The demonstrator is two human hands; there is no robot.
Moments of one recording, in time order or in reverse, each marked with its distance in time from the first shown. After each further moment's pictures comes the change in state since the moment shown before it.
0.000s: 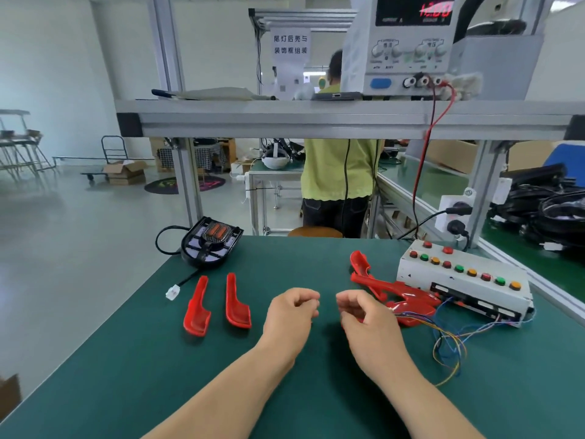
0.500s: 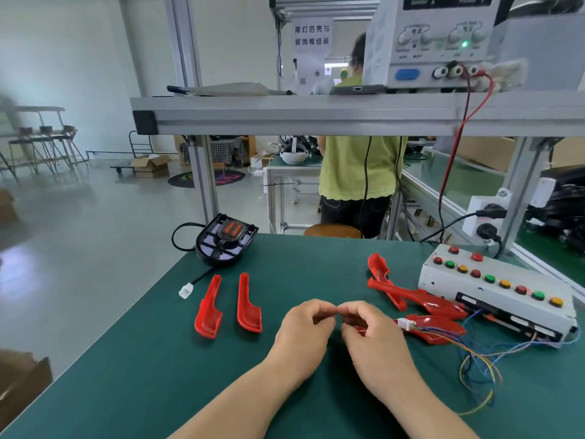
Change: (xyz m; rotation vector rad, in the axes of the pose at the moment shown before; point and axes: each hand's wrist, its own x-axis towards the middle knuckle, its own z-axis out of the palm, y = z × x) left_hand -0.001 -0.008 -0.002 0.217 -0.096 0.098; right_hand 0.005 0.003 0.010 -0.069 -0.137 -0.037
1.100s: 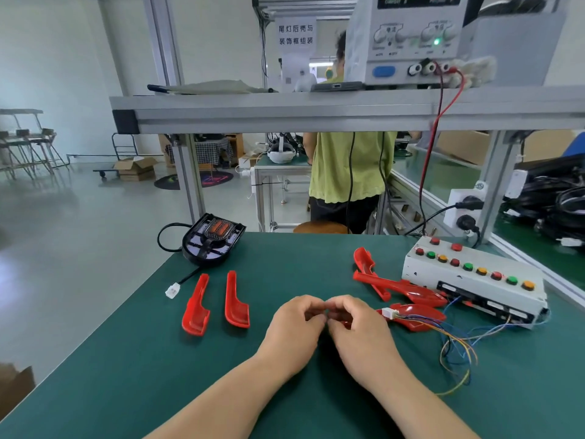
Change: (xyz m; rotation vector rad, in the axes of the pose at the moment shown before) left_hand 0.000 -0.003 0.003 0.068 -0.040 0.069; right_hand -0.003 -0.001 -0.001 0.000 -0.010 0.019
